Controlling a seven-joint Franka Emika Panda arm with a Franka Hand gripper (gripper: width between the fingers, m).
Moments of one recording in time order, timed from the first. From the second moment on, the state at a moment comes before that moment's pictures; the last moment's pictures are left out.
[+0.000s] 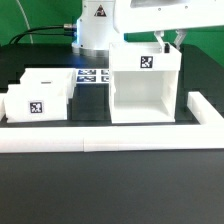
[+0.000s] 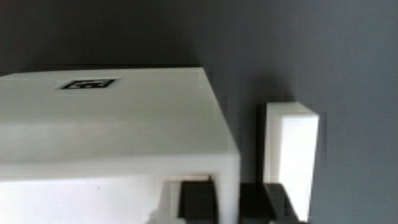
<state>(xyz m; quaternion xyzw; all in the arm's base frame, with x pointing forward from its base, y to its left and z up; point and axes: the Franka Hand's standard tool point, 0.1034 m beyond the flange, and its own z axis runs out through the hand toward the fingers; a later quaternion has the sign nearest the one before) 0.505 0.105 0.100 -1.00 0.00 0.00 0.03</state>
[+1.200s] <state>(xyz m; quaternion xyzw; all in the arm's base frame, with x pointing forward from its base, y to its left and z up) 0.554 0.113 0.104 -1.00 0.08 -0.02 0.05</state>
